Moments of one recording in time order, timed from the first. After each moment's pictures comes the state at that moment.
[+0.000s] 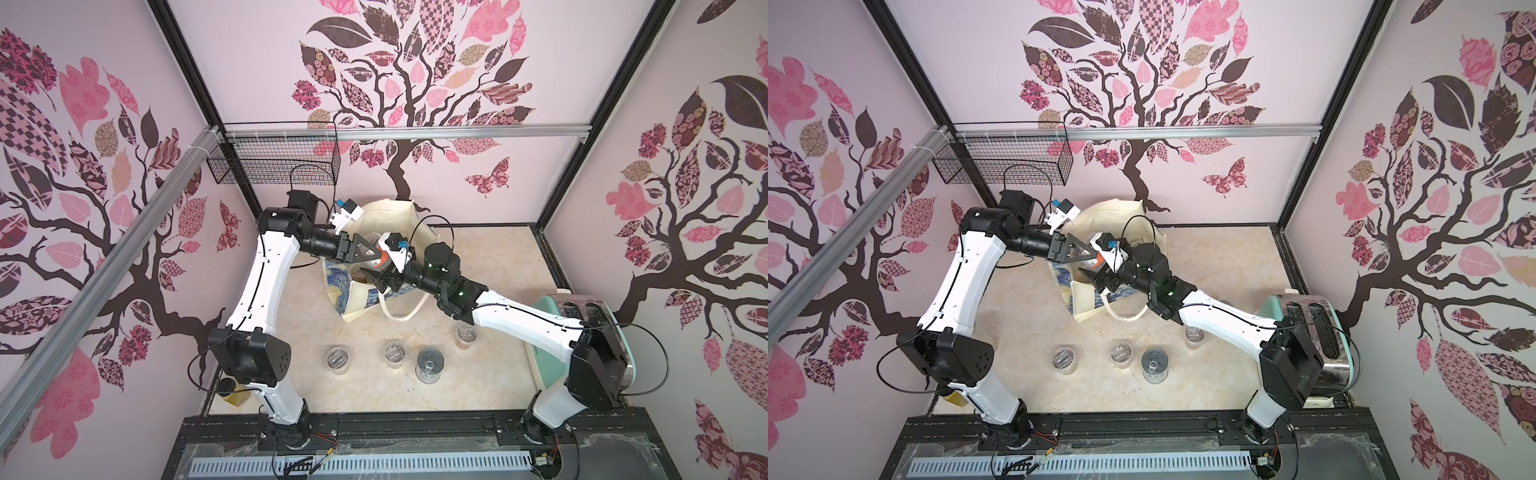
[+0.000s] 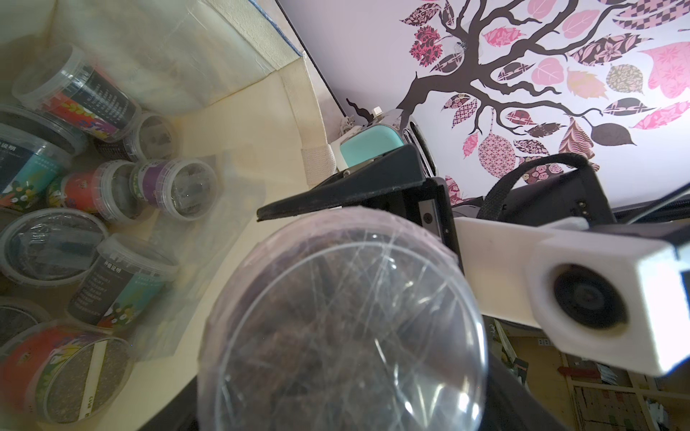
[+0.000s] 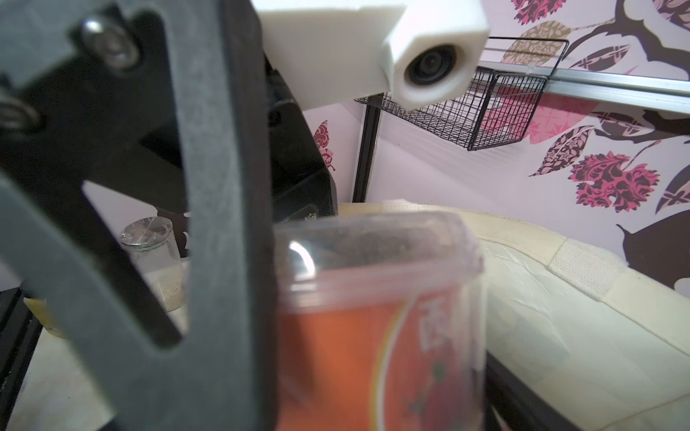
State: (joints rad) left arm -0.12 1.71 1.97 -1.44 1.06 0.23; right arm 0.84 1.60 1.24 0.32 -0.17 -0.13
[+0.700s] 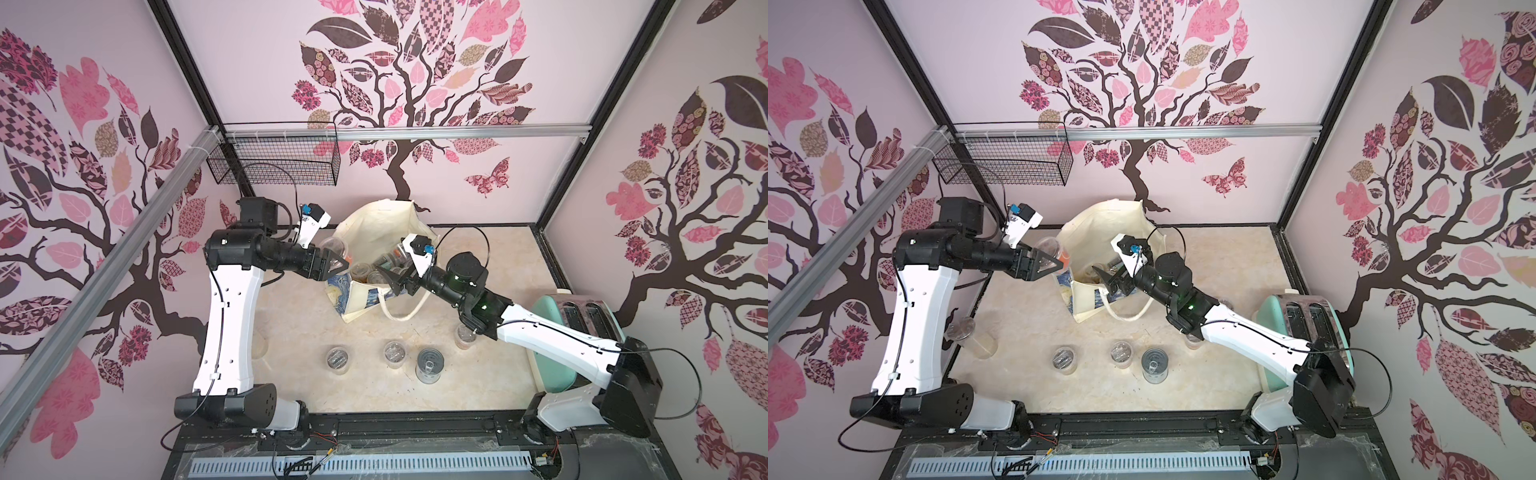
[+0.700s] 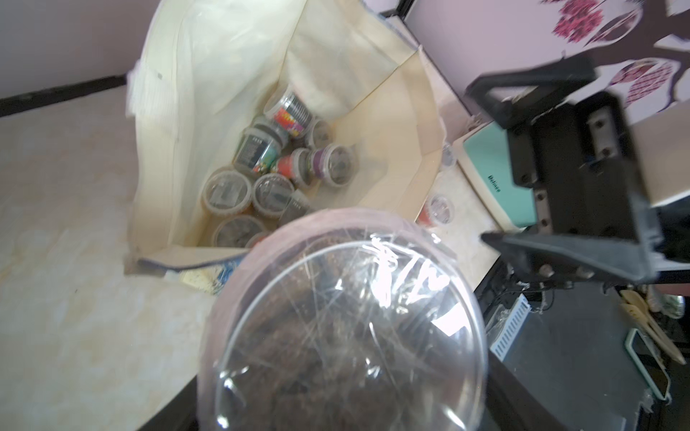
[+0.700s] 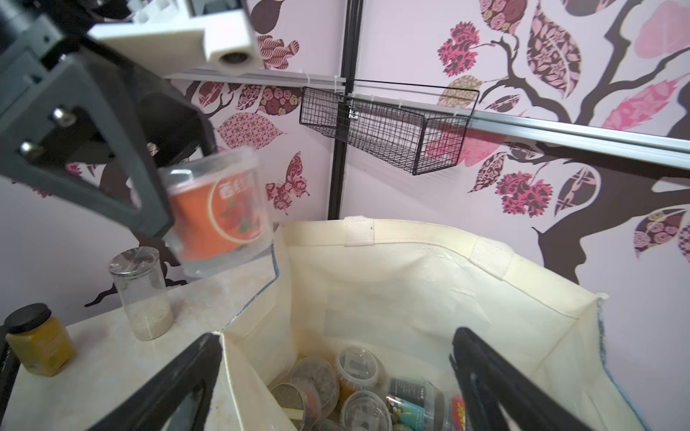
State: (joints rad) left arm 0.01 1.41 1.85 -1.45 0.63 0.37; right arm 0.84 1.39 1.09 0.37 -0.04 -0.10
